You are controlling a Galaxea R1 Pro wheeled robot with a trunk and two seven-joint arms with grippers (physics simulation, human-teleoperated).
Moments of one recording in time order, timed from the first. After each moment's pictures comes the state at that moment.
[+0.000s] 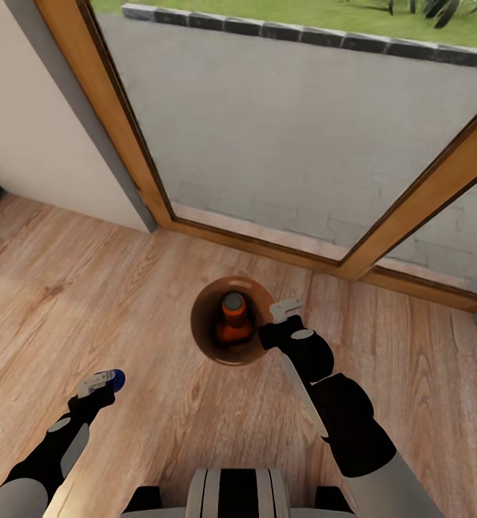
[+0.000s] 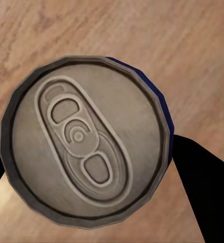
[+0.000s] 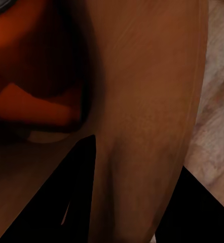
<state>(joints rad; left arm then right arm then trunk) -0.56 0.19 0.17 -0.54 0.22 -0.06 -0.02 -0.61 0.09 0.40 -1.53 -0.01 1.00 -0.18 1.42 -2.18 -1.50</state>
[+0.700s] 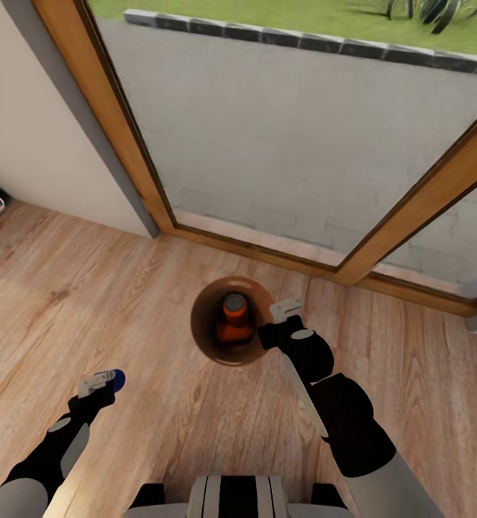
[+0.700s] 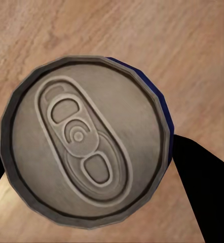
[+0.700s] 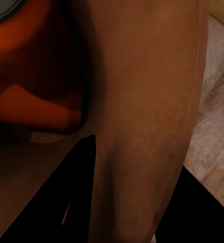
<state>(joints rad) -0.57 0.19 0.17 -0.54 0.22 -0.06 -0.02 -0.61 0.09 0.40 -1.53 -0.01 1.00 -0.18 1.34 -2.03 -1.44</state>
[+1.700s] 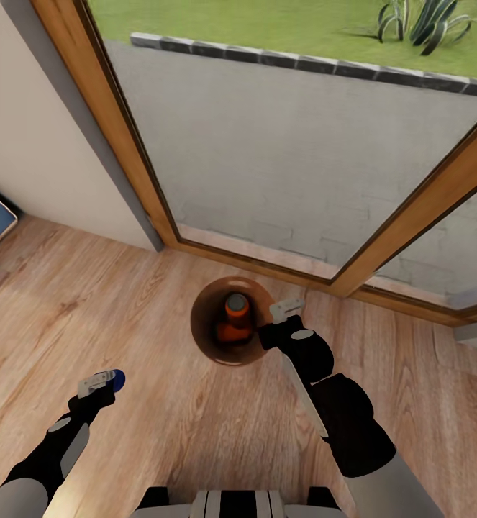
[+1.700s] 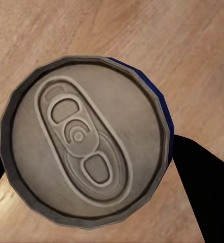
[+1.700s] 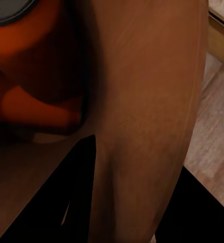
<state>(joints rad) -0.57 0.19 0.17 -0.54 0.22 -0.06 -0.02 -0.61 0.09 0.40 -1.53 -0.01 1.00 -0.18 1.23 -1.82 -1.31</state>
